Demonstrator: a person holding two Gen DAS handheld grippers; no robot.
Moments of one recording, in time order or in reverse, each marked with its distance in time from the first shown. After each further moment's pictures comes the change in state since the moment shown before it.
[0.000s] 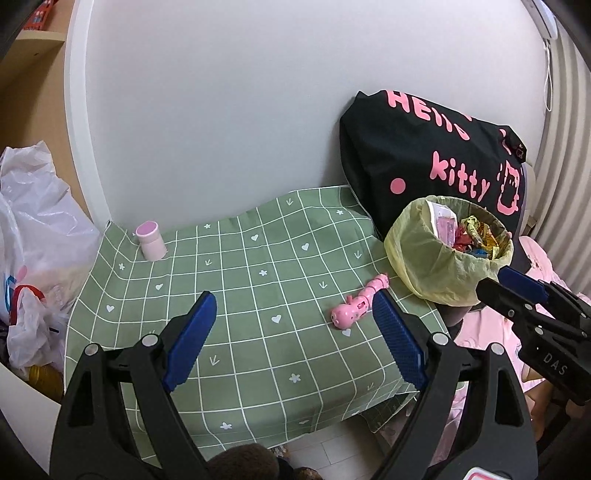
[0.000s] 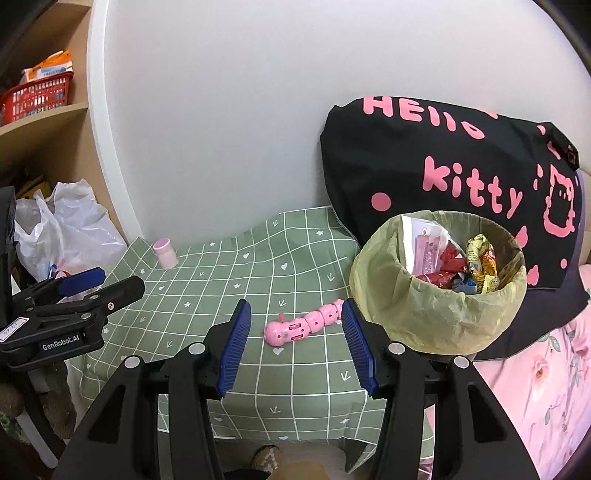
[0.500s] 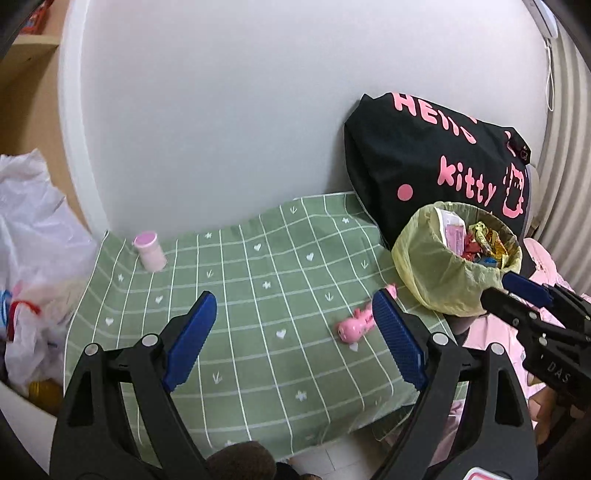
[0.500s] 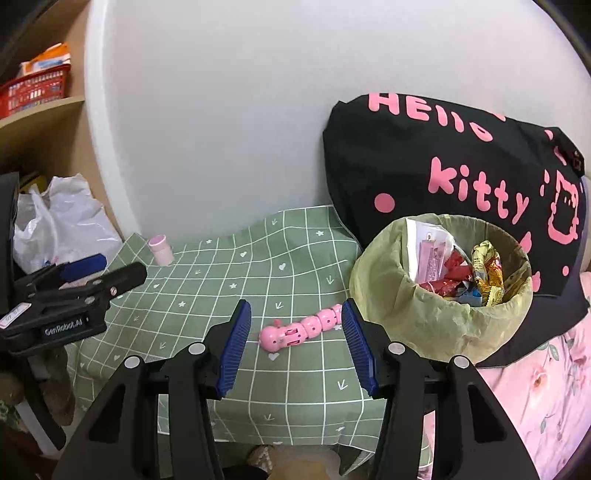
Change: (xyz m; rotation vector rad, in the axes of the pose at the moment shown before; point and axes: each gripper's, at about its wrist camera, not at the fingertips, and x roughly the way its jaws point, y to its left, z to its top) left arm 0.015 0.005 0.009 0.001 -0.009 0.016; right arm 0.012 0.001 0.007 -0.024 0.018 0.006
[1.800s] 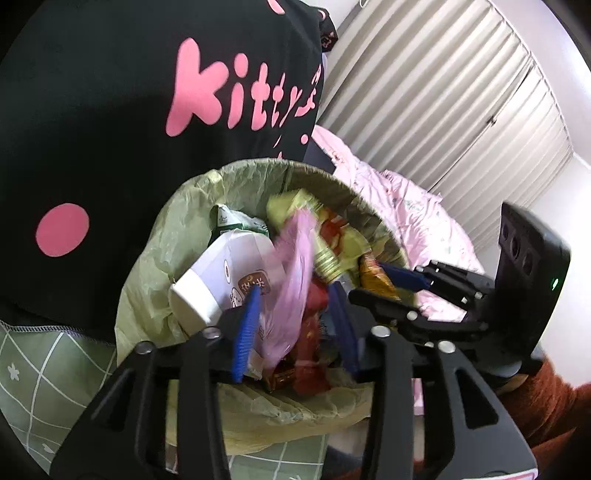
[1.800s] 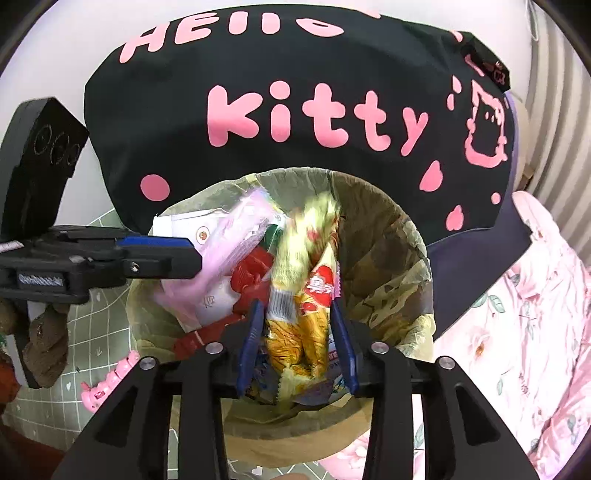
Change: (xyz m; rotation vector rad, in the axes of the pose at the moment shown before) left arm 0.281 -0.224 0.124 0.354 0.470 -1.049; right arm 0.111 -0.206 0.041 0.259 0.217 -0.391
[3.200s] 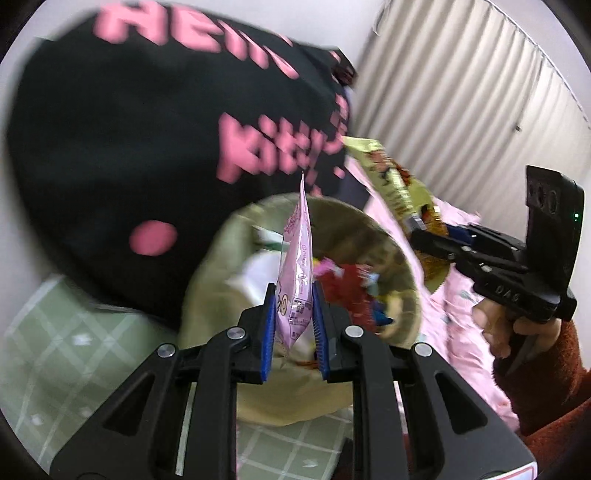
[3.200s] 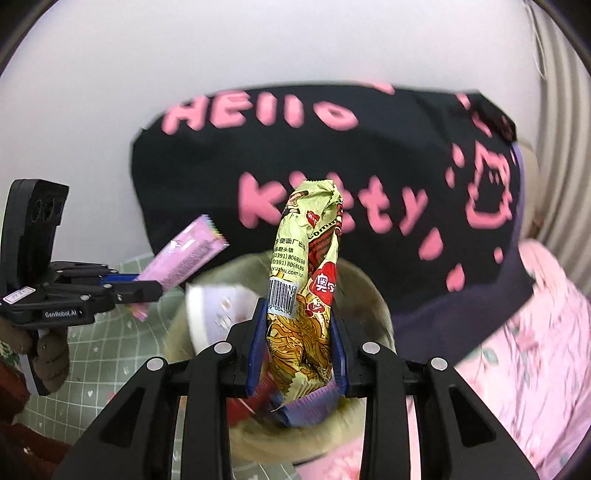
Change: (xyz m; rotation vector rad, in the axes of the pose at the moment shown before) left arm -0.029 -0.056 -0.030 0.058 -0.113 0.216; right arm -0.054 -0.027 0.015 -0.038 -0.127 0.112
